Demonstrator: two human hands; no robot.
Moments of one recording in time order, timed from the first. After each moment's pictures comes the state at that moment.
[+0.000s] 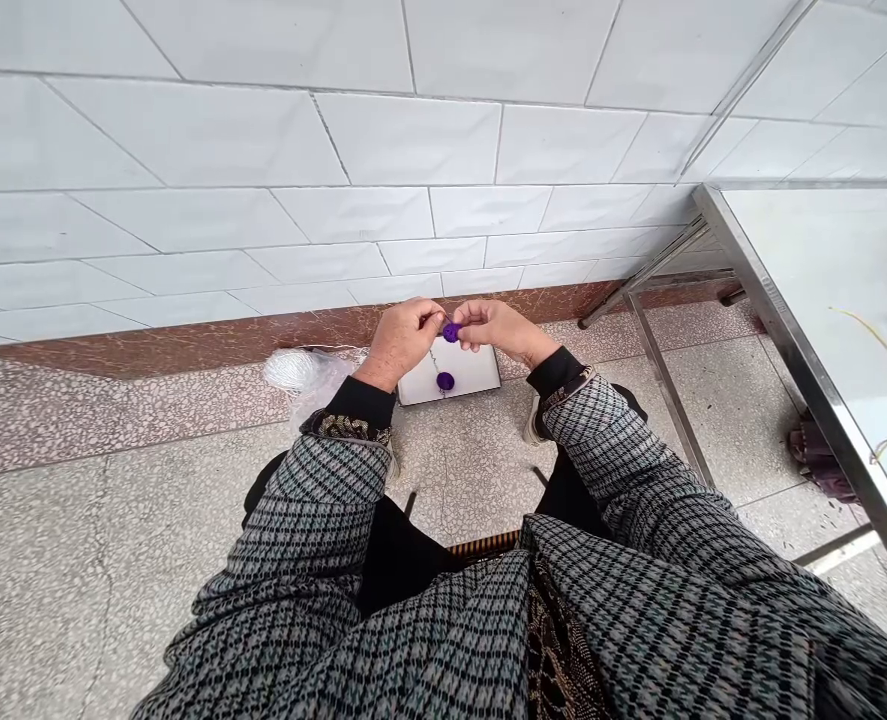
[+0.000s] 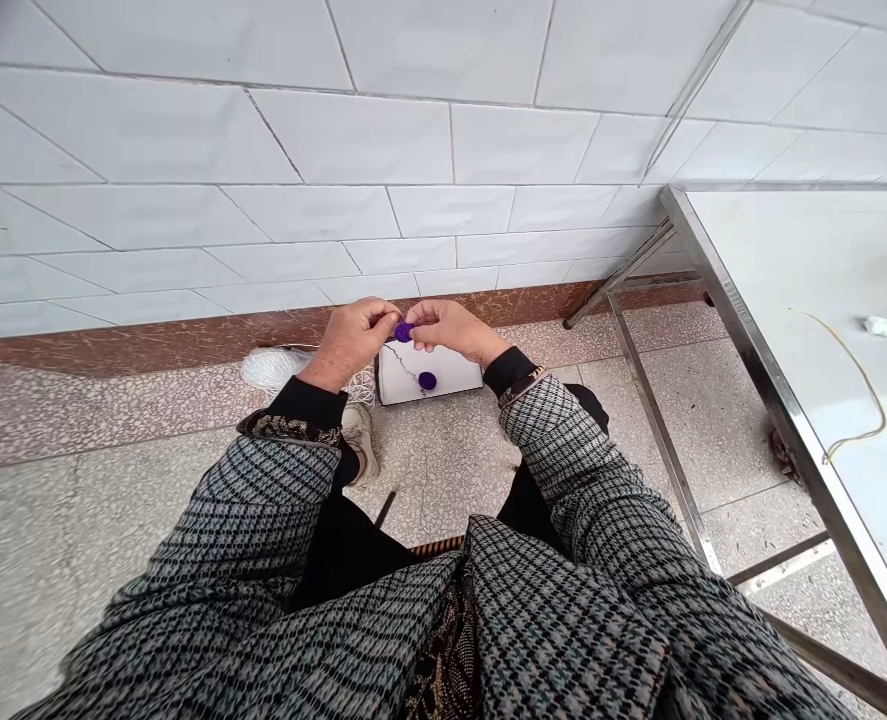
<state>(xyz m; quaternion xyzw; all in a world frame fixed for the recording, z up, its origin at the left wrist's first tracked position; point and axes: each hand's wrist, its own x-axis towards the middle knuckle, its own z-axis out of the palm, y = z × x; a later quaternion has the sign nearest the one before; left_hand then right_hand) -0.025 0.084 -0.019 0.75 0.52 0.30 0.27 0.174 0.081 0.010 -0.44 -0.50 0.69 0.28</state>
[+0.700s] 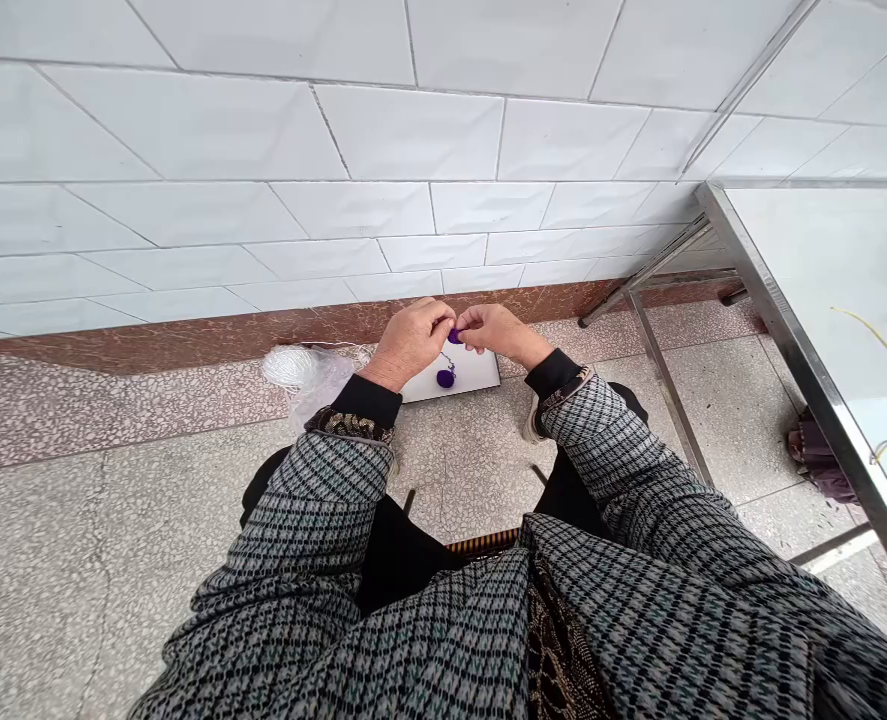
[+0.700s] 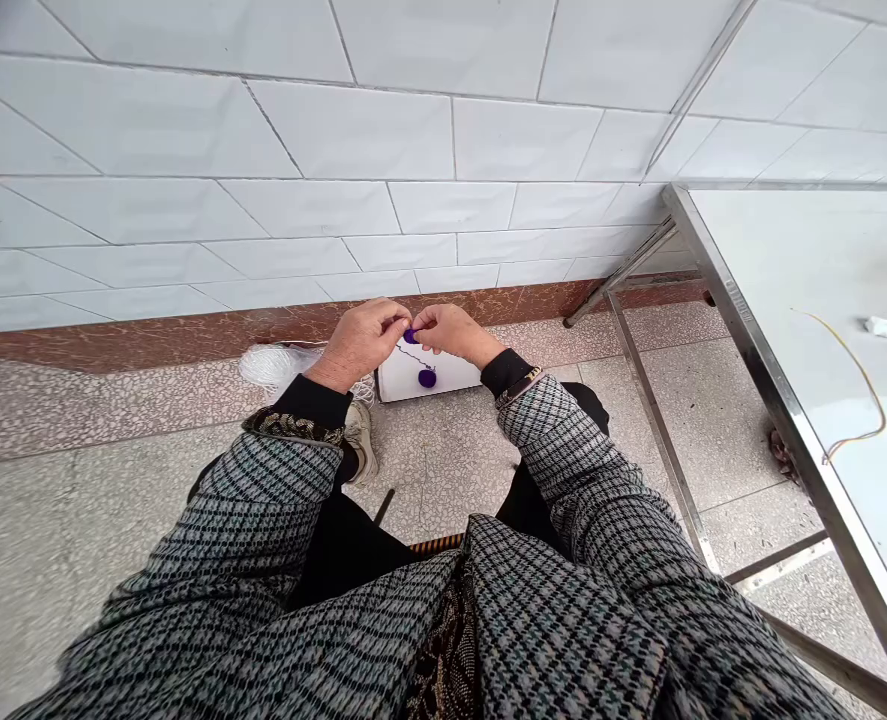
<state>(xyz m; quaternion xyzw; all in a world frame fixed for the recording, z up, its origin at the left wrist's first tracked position) -0.018 0.078 -0.024 0.79 0.48 0.29 0.25 0.166 0.081 0.007 -0.56 -0.56 0.57 0.22</state>
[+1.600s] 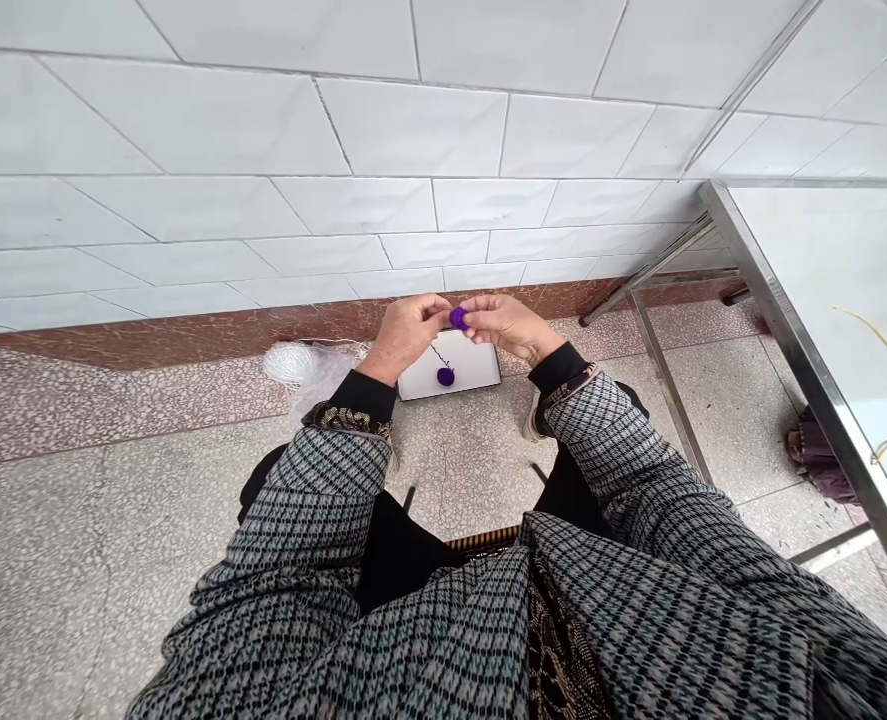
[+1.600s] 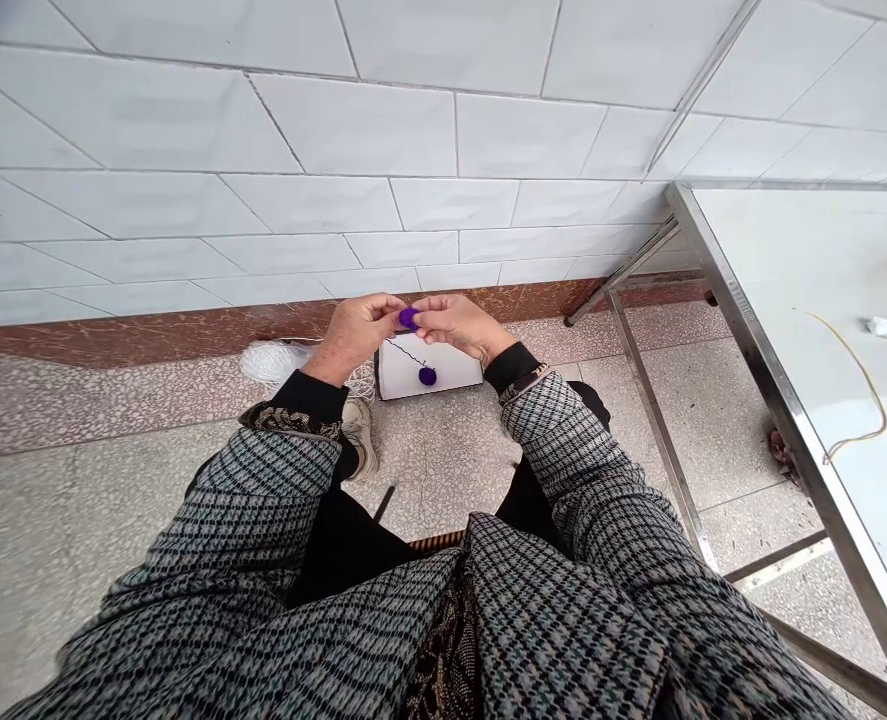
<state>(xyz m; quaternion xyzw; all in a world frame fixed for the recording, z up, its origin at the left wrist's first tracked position) -0.018 0.082 -0.022 0.67 0.53 0.33 0.41 0.179 0.083 0.010 -0.44 -0.38 0.76 0.31</state>
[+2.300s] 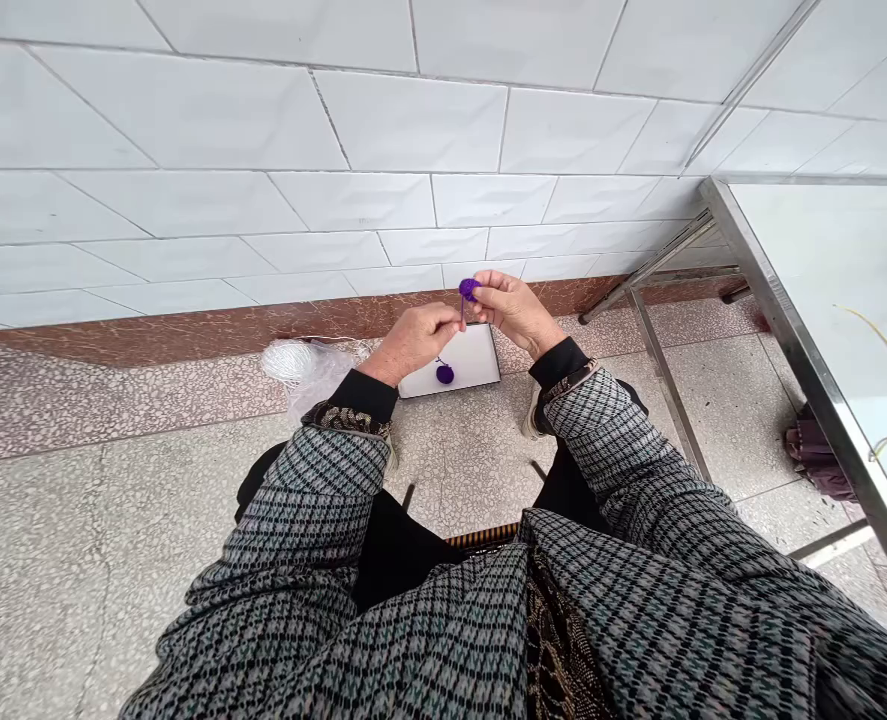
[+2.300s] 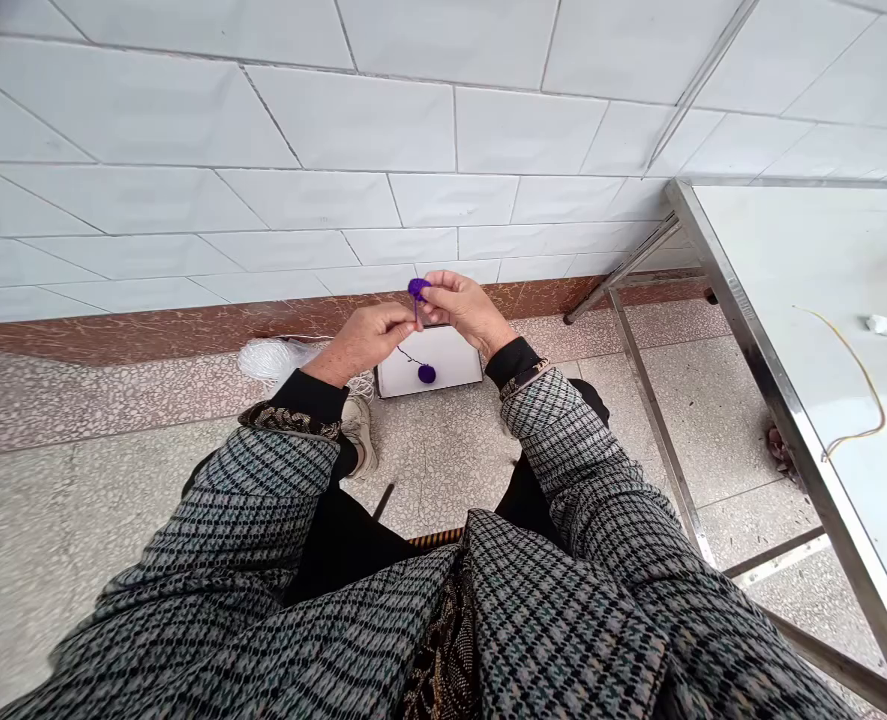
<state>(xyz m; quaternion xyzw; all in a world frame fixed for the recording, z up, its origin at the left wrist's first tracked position) -0.018 0.081 -0.029 0.80 0.41 0.28 0.33 0.182 0.093 0.001 -0.42 -0.42 0.69 0.41</state>
